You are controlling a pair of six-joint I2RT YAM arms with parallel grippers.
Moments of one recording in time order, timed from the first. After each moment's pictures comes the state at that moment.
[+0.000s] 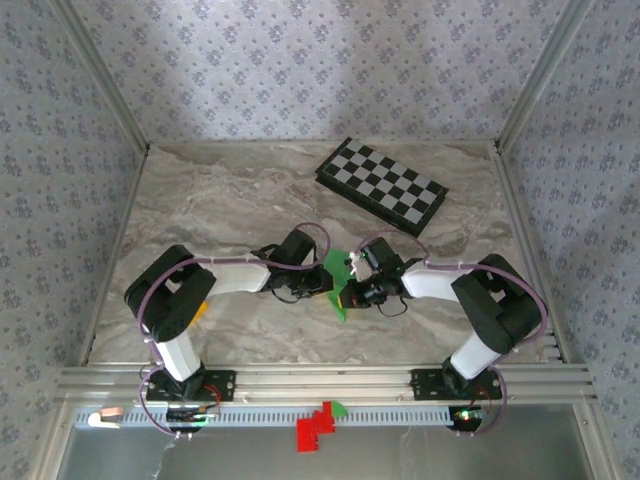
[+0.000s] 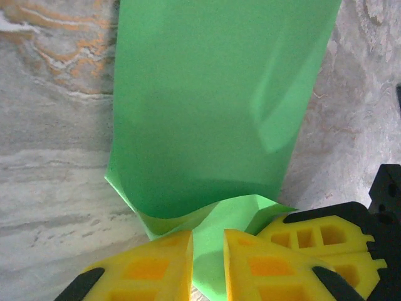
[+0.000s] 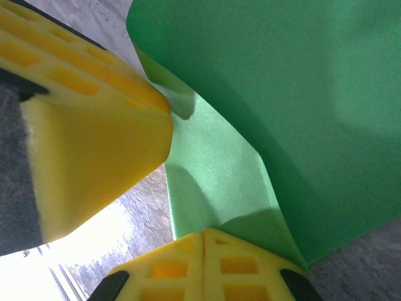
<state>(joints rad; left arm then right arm) -0.79 1.74 0.84 -0.06 0.40 -0.92 0.62 1.60 0.64 -0.13 -0.57 0.45</state>
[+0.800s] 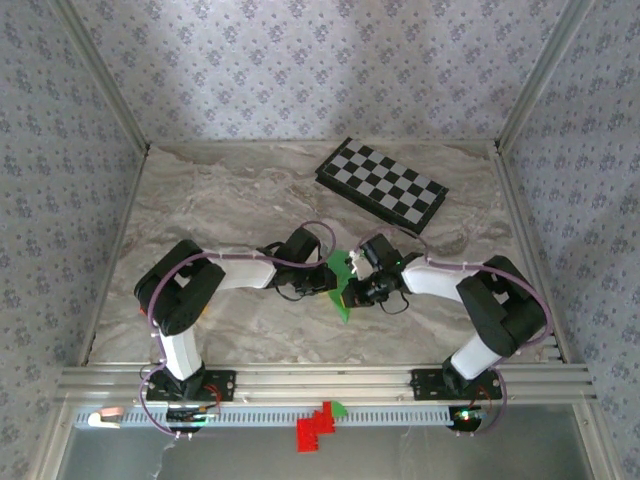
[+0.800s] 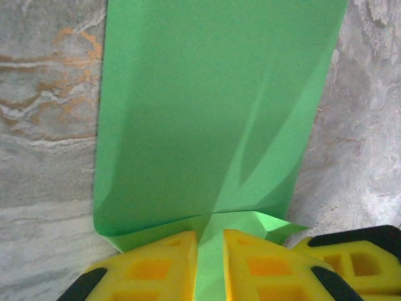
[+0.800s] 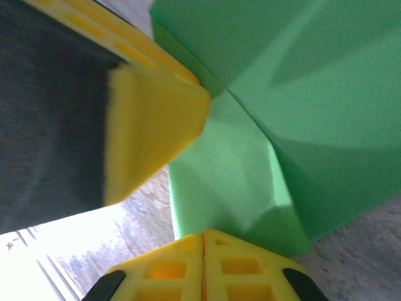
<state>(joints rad) -0.79 1.80 0.89 -0.04 0.40 -0.89 0.63 1.57 0.71 -0.28 -0.53 0.39</state>
